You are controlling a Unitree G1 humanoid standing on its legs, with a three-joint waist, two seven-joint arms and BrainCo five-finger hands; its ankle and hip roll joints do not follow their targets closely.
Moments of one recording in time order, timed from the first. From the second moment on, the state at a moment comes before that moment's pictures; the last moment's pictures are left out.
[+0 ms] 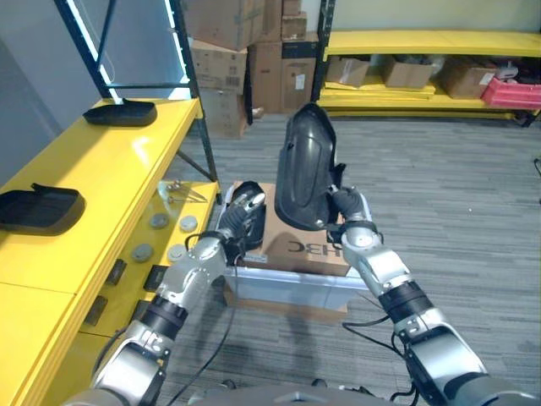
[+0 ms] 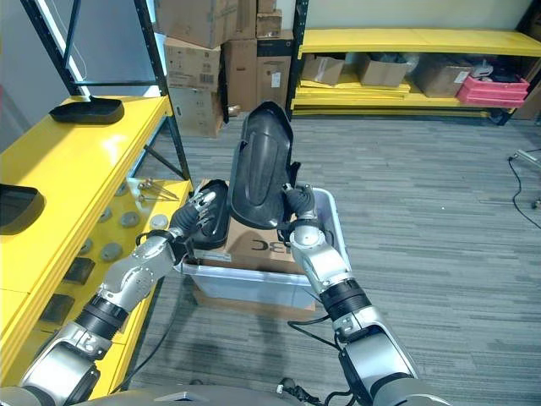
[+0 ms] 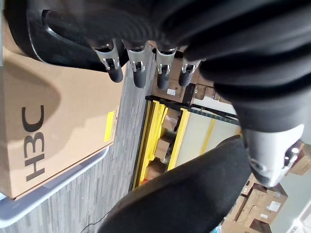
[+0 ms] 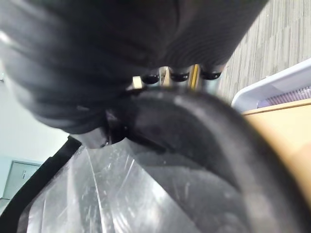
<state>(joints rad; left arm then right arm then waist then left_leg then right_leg) -0.39 0.21 -0.38 0.20 -0.72 0.30 0.14 -0.47 -0.38 0.31 0.29 0.31 0.28 -0.46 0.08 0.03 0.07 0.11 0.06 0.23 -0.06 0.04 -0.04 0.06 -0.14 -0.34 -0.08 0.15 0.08</state>
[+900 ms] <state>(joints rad) -0.41 0.21 -0.44 0.17 -0.74 0.30 0.12 -0.47 -0.35 0.43 0.30 0.23 0.29 -0.35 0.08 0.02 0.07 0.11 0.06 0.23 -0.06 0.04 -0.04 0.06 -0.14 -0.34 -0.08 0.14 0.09</state>
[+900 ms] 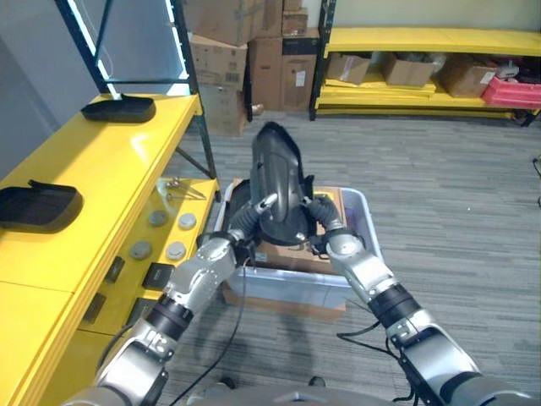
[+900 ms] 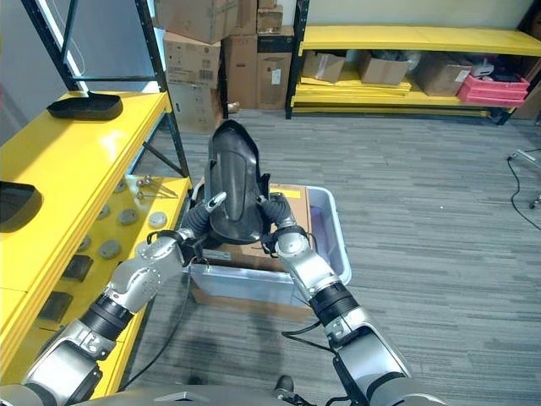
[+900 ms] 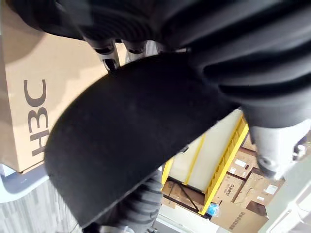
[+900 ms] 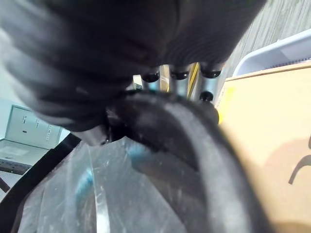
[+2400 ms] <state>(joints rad) -0.34 0.31 -0.36 0.13 -0.66 0.25 0.16 -0.39 -0.38 0.27 0.15 0.25 0.20 -0.56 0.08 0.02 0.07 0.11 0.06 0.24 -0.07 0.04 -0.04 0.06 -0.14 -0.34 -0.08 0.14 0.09</state>
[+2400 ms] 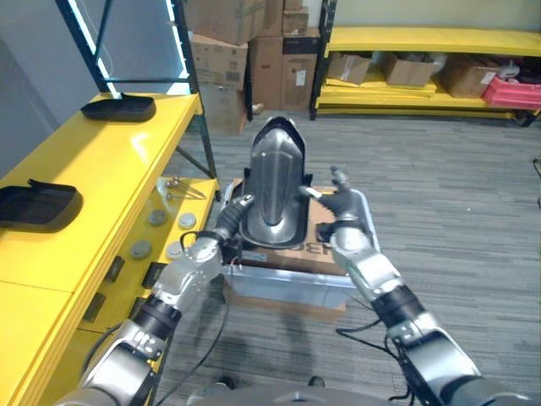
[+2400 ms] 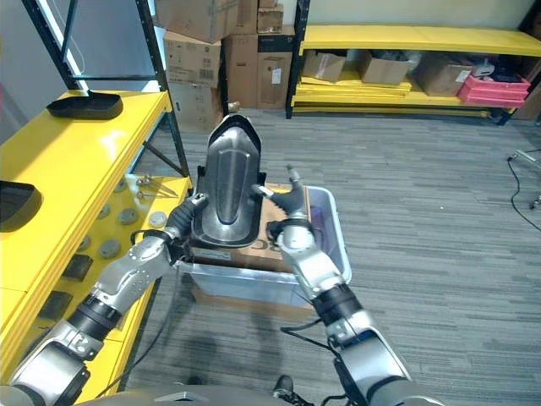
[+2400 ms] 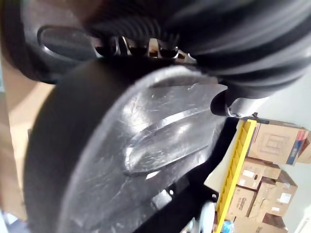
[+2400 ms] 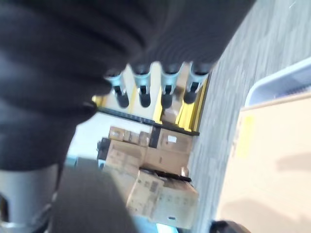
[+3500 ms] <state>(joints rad) 0.06 0.41 0.13 0.00 -0.54 -0.05 0.21 0.13 -0.29 0.08 0.81 0.23 0.08 -0.41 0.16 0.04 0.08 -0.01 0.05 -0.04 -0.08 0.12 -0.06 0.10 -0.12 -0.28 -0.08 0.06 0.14</state>
